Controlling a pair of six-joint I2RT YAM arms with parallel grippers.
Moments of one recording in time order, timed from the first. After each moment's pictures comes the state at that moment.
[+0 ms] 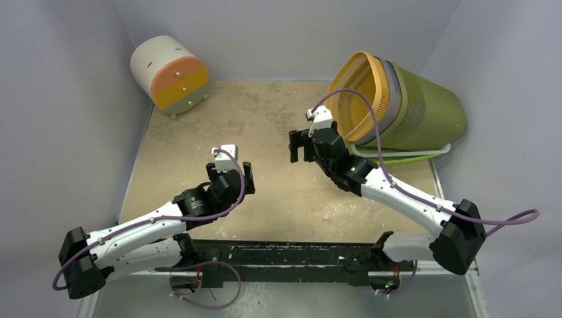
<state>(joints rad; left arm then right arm) -0.98 0.91 0.65 -0.40 -0.75 -0.67 0.81 1.26 0.95 -0.13 0.42 0.27</state>
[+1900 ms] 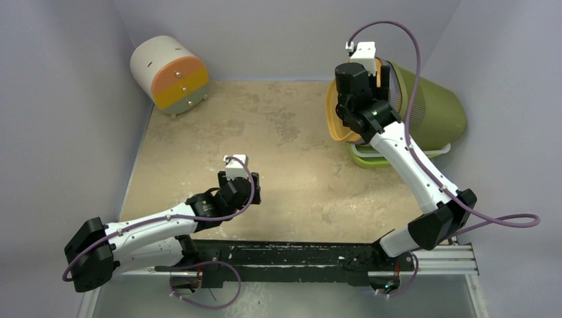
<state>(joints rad) -0.98 1.00 0.51 -0.23 -0.61 -0.68 0.53 1.49 1.63 -0.55 1.01 0.00</state>
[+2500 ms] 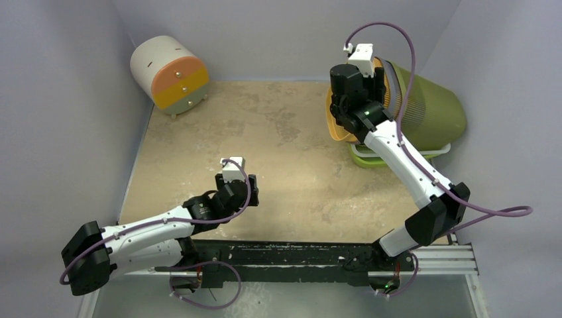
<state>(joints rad) -0.98 0.97 0.48 -0.23 -0.61 -0.70 0.54 1.52 1.59 -0.46 1.15 -0.04</state>
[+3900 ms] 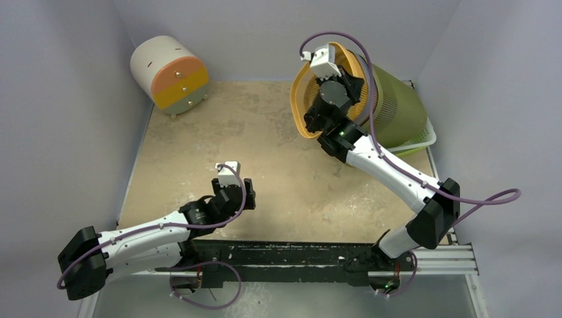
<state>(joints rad) -0.98 0.90 0.40 -0.21 -0.61 -0.72 0.76 1.51 1.46 0.26 1.34 -0.89</state>
